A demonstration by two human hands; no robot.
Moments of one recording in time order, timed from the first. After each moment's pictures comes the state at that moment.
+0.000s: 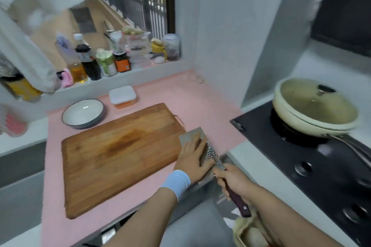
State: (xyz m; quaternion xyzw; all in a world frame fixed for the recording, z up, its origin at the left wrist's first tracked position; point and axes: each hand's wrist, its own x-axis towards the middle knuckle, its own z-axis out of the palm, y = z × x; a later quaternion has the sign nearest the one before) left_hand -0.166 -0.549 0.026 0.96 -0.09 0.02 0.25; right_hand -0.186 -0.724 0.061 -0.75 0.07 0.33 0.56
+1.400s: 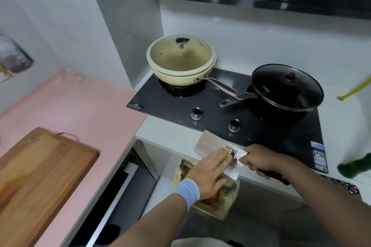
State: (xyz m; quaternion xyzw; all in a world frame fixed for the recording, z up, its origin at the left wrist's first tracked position) left_hand -0.255 -0.838 -0.034 0.79 -0.60 -0.03 0.13; right_hand -0.325 -1.056 0.058 -0.80 0.29 0.28 0.45
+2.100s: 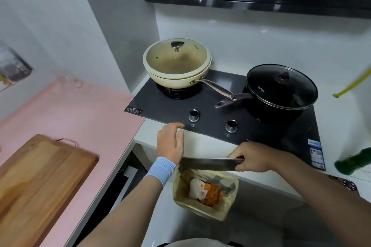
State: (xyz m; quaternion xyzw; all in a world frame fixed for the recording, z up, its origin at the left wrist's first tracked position) left_hand -0.179 -0.810 0.027 0.88 -0.25 0.09 0.39; right_hand -0.326 -1.051 0.076 -0.92 0.03 0.27 0.27
